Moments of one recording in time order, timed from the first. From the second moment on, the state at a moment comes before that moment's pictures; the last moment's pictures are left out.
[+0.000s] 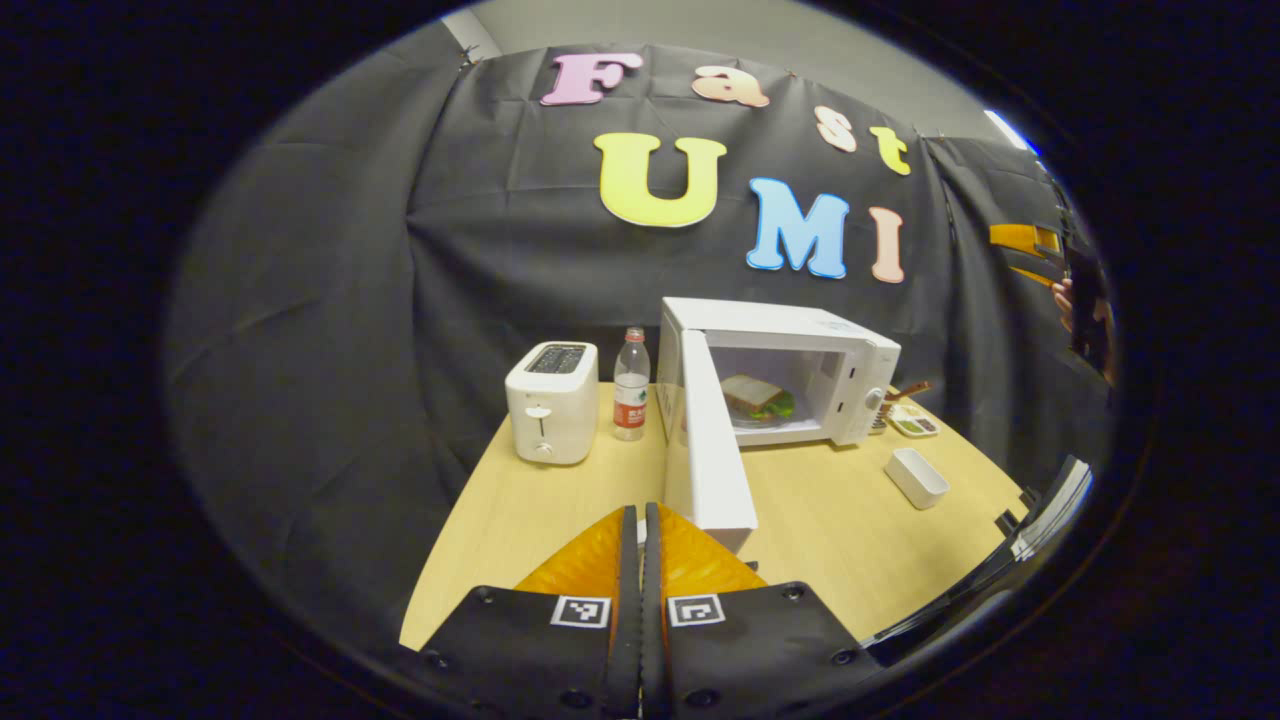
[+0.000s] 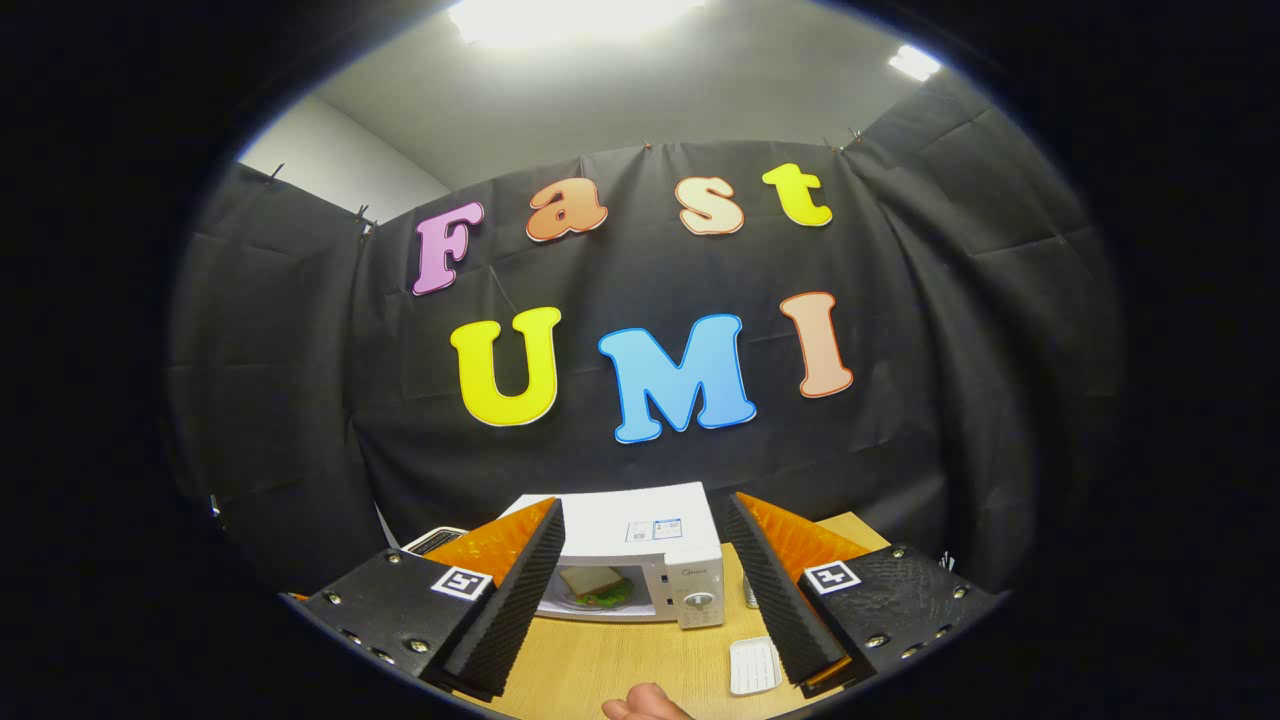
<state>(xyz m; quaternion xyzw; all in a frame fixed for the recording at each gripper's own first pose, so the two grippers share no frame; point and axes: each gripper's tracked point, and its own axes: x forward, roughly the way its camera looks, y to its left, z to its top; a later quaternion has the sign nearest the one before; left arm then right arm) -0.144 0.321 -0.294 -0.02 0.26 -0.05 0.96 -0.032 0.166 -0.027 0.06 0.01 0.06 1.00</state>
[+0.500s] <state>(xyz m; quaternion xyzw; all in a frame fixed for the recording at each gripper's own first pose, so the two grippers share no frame) -0.151 0.256 -0.292 -0.03 0.27 -0.09 0.96 -0.025 0.147 -0.014 0.05 -0.01 0.07 1.00</state>
